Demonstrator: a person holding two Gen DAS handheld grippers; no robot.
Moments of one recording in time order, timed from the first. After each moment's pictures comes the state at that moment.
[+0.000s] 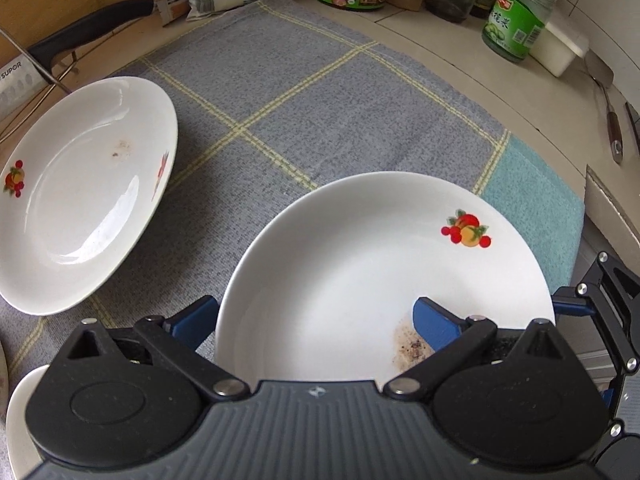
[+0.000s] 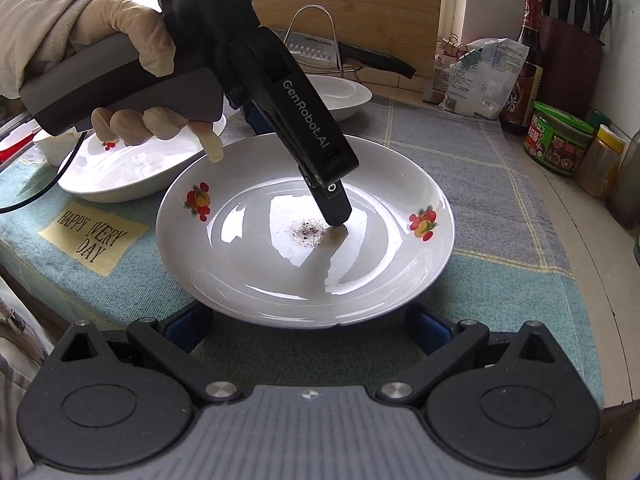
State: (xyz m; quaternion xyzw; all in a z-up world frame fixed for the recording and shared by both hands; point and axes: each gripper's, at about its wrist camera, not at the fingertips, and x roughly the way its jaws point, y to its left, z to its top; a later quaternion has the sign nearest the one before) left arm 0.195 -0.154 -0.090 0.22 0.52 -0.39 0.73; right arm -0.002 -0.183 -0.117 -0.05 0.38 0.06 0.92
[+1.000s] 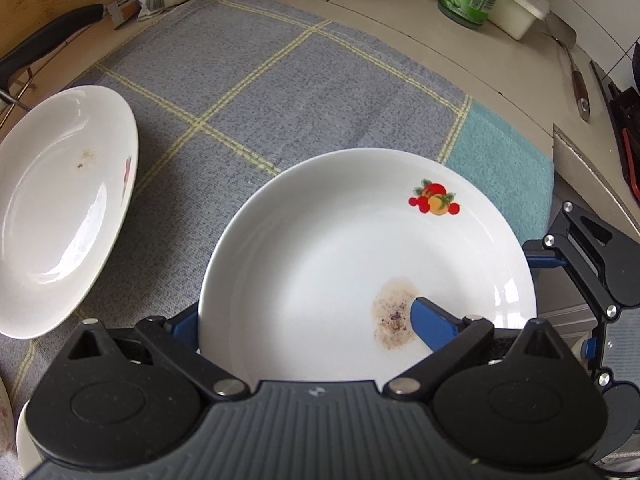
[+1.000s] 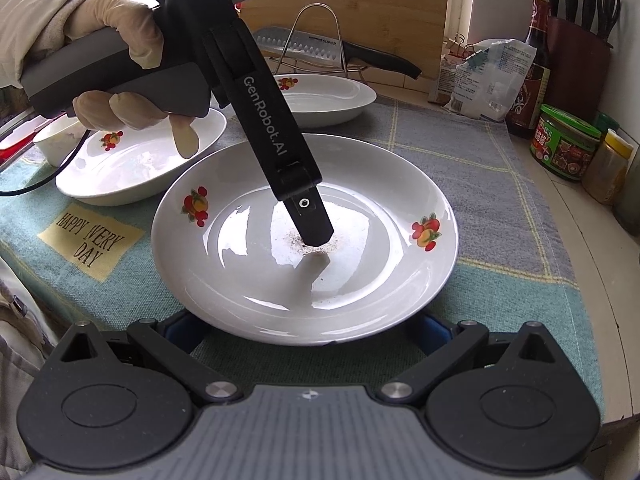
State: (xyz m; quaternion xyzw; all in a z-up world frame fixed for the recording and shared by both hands) left arm 0.194 -0.158 -0.088 0.26 0.53 -0.44 0.68; right arm 0.007 -0.186 -0.116 -0.06 0.38 0.07 0.92
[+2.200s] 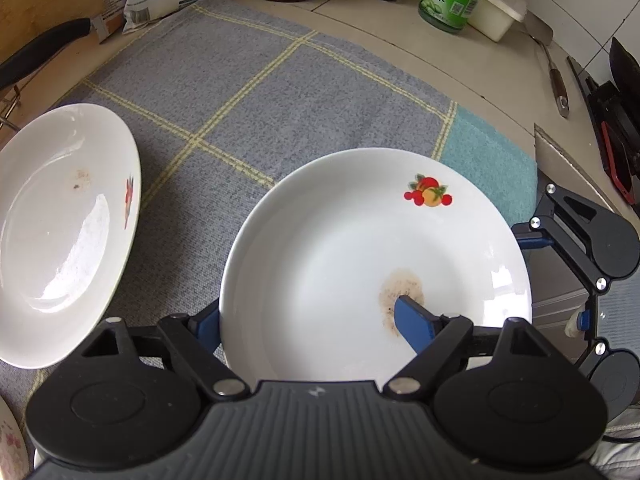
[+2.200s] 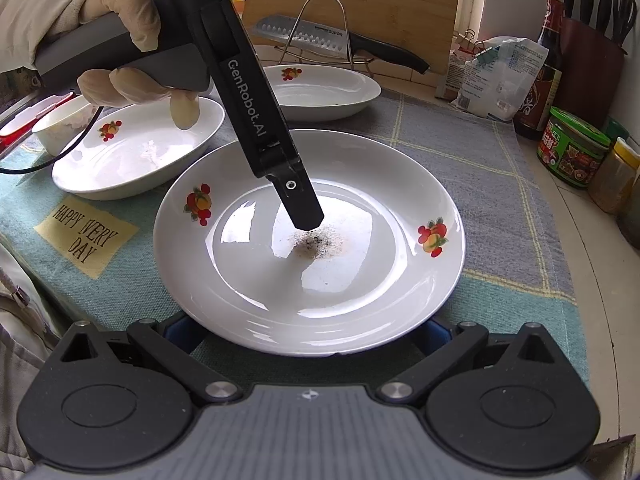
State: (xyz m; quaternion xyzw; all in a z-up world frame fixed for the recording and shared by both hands) left arm 0.203 -0.152 -0.083 0.25 0.52 -0.47 0.67; right arm 0.016 -0.186 -0.111 -0.08 0.40 0.08 0.91
